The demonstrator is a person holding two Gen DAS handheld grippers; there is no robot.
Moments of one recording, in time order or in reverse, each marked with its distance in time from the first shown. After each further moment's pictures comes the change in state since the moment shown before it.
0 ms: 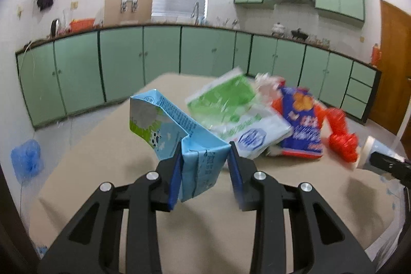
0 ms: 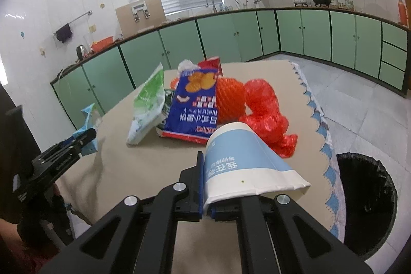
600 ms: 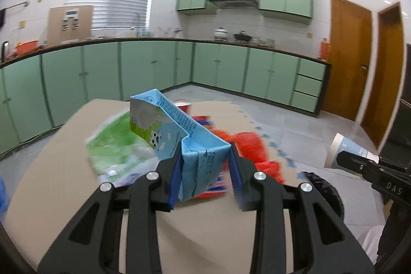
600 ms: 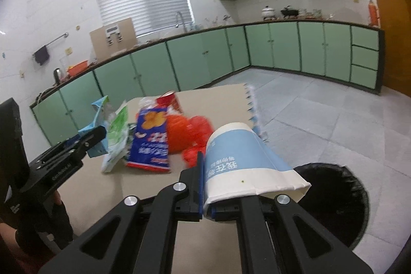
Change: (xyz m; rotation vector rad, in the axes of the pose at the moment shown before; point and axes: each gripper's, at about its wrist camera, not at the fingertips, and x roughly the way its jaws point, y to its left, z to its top) left arm 0.018 -0.124 0.035 0.114 -0.025 -0.307; right arm -0.059 -0.060 0.026 0.071 -0.111 -0.177
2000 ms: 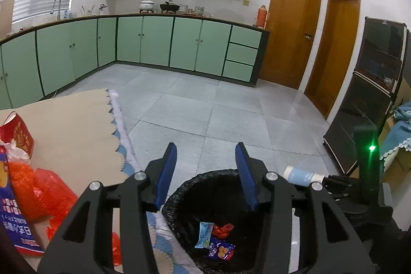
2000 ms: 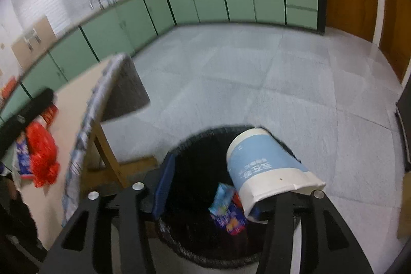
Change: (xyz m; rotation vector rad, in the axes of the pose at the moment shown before) left arm 0.155 -0.184 0.003 0.087 0.170 -0.349; right arm 0.067 -0.219 -0.015 0.235 0.306 -0.276
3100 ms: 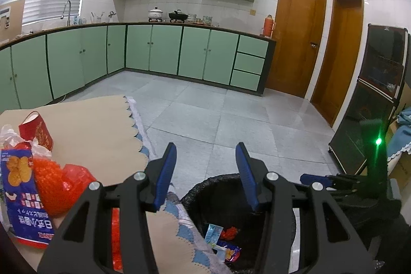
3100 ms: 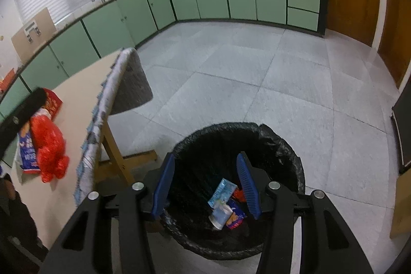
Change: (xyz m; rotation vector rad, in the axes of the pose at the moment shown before) left arm -0.038 0.009 0.002 -0.005 -0.052 0.044; right arm -0.033 0.026 0.001 -0.025 -0.041 -0.002
